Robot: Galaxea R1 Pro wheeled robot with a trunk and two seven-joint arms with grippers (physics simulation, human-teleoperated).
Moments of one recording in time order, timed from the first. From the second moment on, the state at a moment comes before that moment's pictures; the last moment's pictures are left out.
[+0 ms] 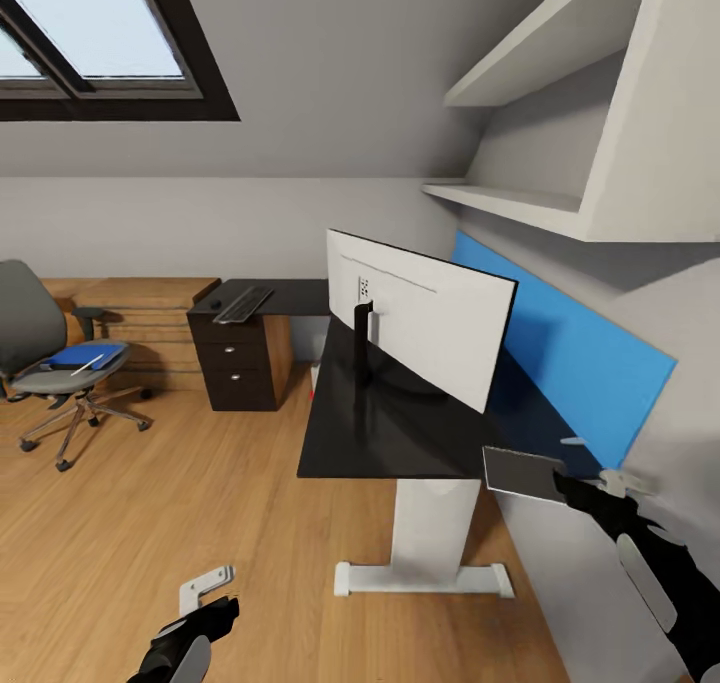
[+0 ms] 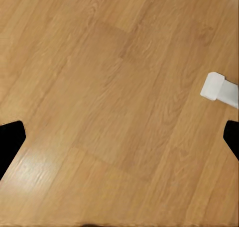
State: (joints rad) left arm -0.19 0.06 -0.15 -1.03 0.57 0.37 0.52; right arm -0.45 -0.35 -0.08 -0.92 -0.44 0.21 -0.01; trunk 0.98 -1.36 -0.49
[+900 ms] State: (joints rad) left arm -0.19 0.06 -0.15 -1.03 0.57 0.37 0.52; right arm -0.43 -0.35 -0.12 -0.91 -0.81 0.33 0.00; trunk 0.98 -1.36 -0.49
